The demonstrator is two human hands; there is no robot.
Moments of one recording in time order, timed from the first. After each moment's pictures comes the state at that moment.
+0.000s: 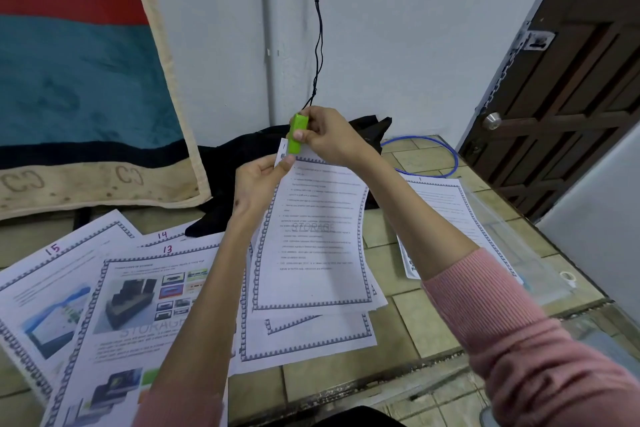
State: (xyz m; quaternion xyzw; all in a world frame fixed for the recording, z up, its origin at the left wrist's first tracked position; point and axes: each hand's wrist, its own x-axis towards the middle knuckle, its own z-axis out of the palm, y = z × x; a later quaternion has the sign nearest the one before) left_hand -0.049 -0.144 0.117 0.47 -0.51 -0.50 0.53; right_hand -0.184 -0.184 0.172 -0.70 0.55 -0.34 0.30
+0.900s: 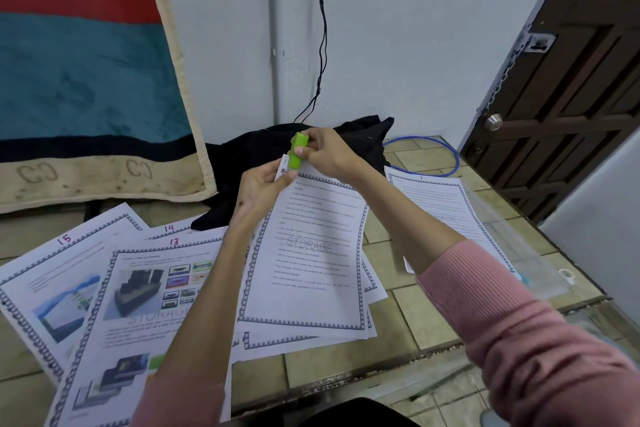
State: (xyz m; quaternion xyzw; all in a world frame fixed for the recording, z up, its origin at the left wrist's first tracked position) left_hand -0.039 -0.139 0.098 0.46 -0.55 -0.50 0.49; right_hand -0.179 -0.174 0.144 -0.67 0.54 -0.36 0.36
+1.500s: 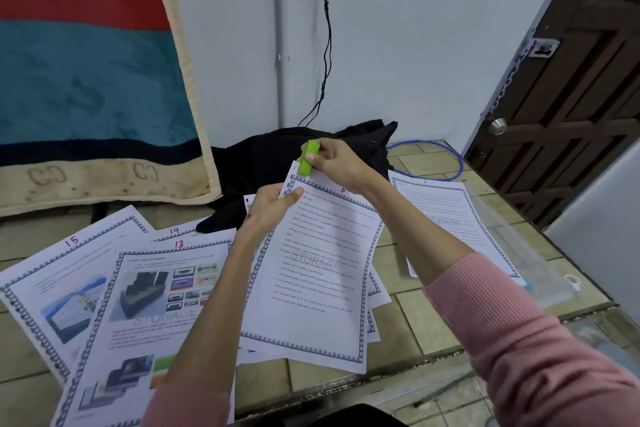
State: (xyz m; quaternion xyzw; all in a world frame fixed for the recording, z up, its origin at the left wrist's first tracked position) left_hand -0.038 -0.134 0.085 0.50 -0.58 -0.51 0.39; right_hand -0.191 -0.172 0.133 -0.64 0.51 -0.37 0.43
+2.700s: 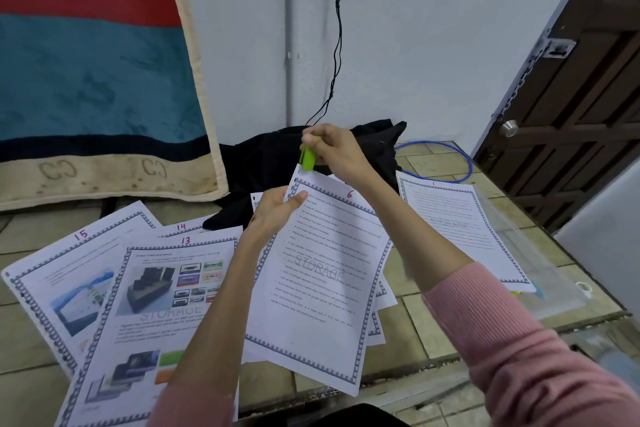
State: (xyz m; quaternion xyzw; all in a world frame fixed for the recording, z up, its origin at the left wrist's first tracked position) left_hand -0.035 -0.135 0.075 0.50 -0.58 -0.51 0.39; right_hand -0.178 -0.178 0.137 -0.64 0.47 -0.47 0.39
